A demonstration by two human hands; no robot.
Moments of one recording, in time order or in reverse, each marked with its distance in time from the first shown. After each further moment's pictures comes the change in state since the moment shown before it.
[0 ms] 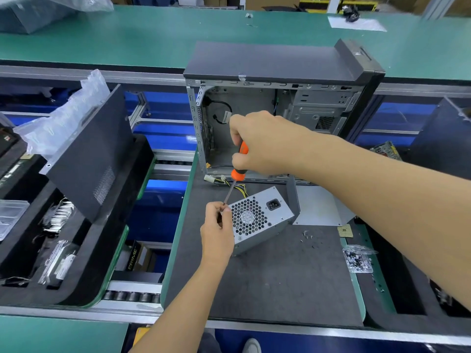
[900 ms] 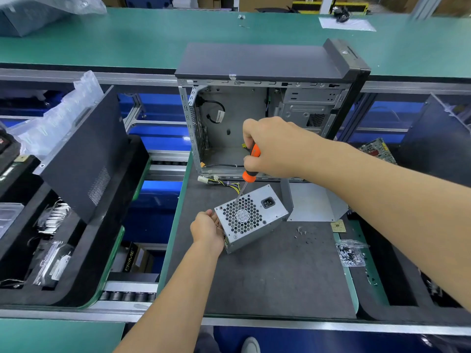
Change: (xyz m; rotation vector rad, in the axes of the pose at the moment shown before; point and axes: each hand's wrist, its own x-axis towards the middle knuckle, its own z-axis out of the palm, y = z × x) left_hand 0.024 0.017 0.007 -0.787 0.258 -0.831; right_hand -0.023 0.022 0.008 0.012 0.002 0.063
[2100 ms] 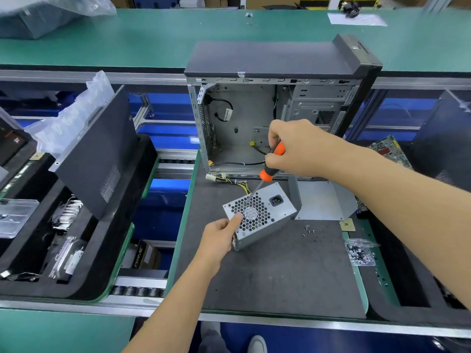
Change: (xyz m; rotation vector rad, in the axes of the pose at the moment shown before) left_hand -0.014 -0.004 -0.043 0.796 -0.411 0.190; right_hand -0.007 0.025 0.012 0.130 0.024 0.126
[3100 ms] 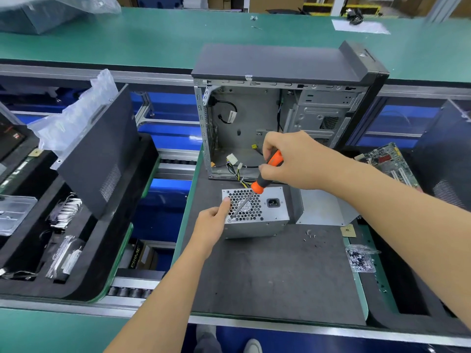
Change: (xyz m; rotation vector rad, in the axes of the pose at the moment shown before) left_hand 0.035 0.015 -0.021 0.220 0.141 0.106; right_hand -0.005 -0.014 0.007 0.139 -0.039 -0.053
